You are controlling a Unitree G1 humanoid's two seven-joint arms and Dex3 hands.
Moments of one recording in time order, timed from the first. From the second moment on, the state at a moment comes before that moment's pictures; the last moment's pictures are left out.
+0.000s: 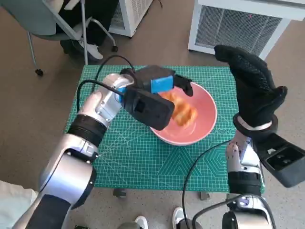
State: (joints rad) left arm -1.25 0.25 -0.45 1.12 0.53 -0.47 -0.53; right arm -0.72 -0.11 -0.20 0.52 0.39 -0.88 0.58
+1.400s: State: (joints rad) left arm -0.37 0.99 0.09 0.18 0.17 -0.51 -0.74; right arm -0.70 -0.10 -0.15 0.48 0.40 -0.86 0.57
